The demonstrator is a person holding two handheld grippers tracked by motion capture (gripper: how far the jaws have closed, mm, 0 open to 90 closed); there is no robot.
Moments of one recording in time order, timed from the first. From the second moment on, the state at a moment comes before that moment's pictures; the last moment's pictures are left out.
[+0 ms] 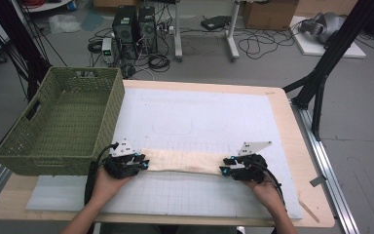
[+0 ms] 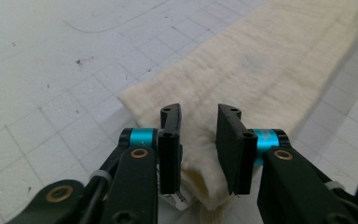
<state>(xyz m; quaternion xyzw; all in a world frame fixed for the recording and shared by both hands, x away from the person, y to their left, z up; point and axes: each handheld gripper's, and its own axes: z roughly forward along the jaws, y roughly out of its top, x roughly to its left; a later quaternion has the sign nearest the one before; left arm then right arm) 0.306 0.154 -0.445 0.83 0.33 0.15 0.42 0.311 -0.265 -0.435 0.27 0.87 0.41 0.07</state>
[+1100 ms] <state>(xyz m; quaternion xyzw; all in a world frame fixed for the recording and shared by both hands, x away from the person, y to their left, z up) 0.301 0.155 -0.428 0.81 0.33 0.21 0.45 0.312 -0.265 -0.421 0.26 0.86 0.43 0.10</state>
